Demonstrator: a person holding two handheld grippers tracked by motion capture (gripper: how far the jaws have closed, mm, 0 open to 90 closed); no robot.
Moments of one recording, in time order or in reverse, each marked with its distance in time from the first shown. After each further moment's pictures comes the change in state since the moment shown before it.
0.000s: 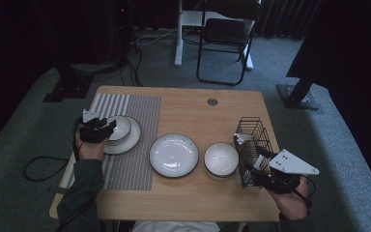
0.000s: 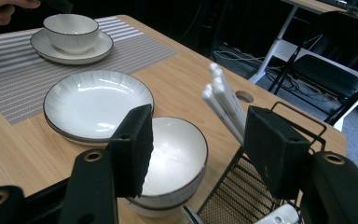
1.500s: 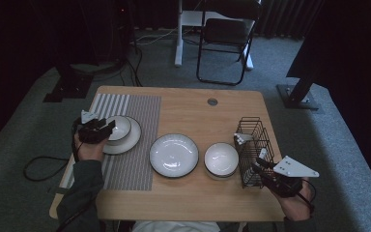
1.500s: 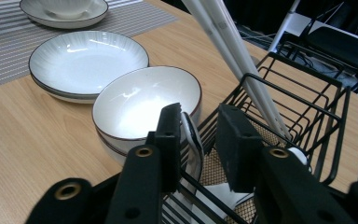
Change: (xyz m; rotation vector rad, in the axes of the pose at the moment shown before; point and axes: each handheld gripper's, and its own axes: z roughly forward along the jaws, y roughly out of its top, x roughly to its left) left arm 0.002 -0.002 -0.003 -0.014 0.001 -0.009; right arm -0.022 -0.052 0.010 0.069 0.038 0.035
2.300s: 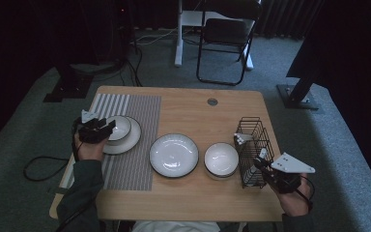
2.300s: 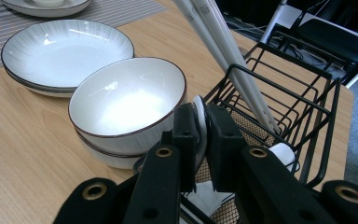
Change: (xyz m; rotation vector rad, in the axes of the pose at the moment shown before) left arm 0.000 0.001 0.001 0.004 -0.005 0.000; right arm -0.006 -0.001 0.010 0.033 -0.036 -0.006
